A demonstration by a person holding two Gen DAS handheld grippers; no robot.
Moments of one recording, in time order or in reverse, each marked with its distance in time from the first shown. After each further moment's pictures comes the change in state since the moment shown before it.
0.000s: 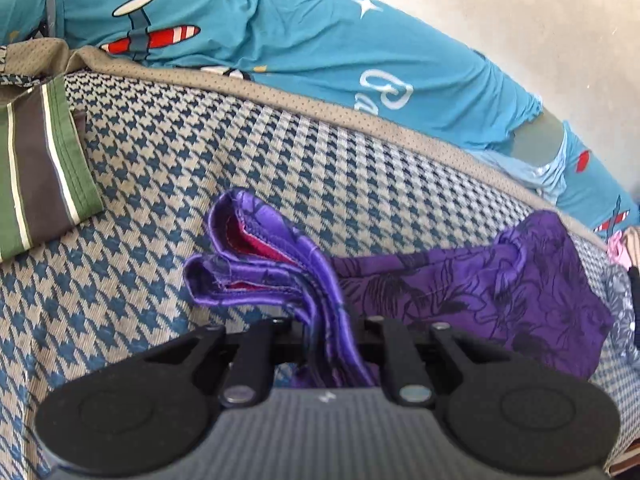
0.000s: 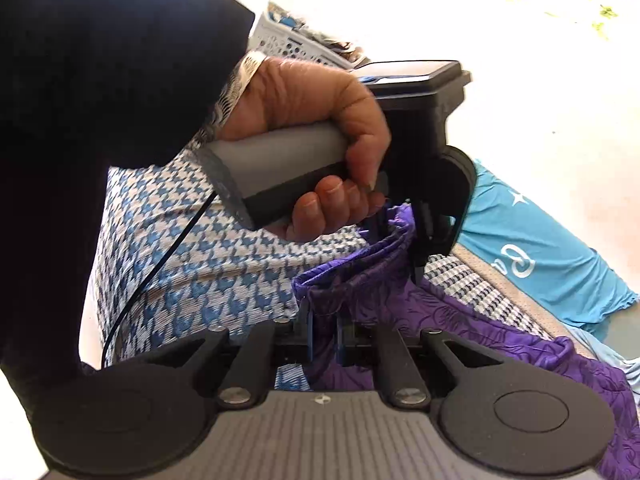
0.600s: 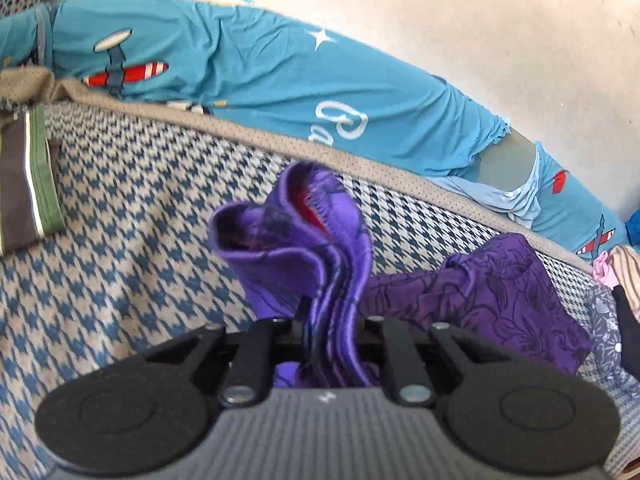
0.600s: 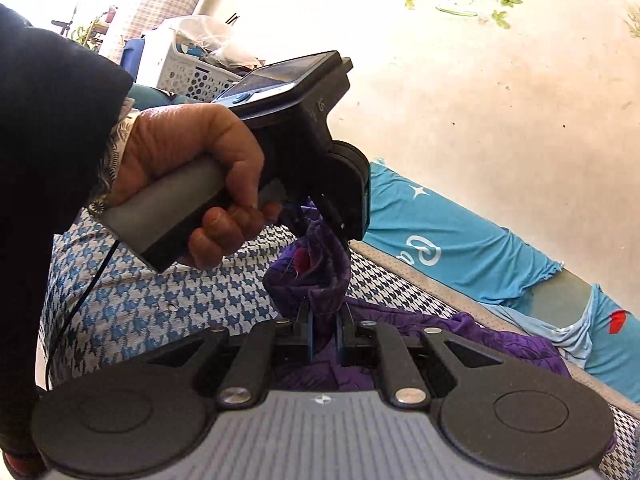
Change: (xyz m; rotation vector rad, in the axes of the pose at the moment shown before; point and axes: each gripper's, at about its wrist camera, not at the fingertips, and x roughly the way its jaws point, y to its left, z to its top) left arm -0.001 -0.058 -0.004 -0.004 -0.079 -0.014; right arm -0.038 -0.063 -0.021 0.113 -0.033 -0.181
